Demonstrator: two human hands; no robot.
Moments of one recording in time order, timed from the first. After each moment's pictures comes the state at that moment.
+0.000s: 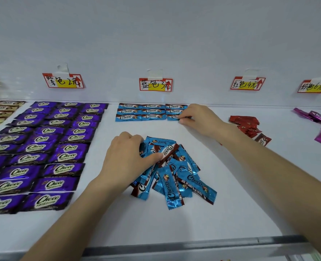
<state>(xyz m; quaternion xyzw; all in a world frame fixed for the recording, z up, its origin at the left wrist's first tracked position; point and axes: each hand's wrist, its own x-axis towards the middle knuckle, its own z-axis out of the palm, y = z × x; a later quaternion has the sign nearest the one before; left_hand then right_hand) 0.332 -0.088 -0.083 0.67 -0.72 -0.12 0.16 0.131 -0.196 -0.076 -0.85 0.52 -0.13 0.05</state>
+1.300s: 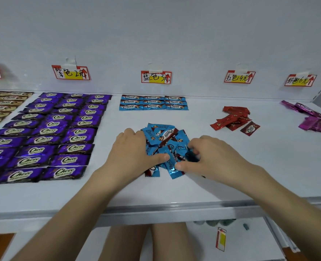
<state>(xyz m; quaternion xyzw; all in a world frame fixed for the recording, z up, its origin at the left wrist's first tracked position) 0.333 -0.053 -0.082 0.66 -0.74 -0.10 0.12 0.157 -0.028 -0.054 -0.78 0.62 -0.02 0.10</state>
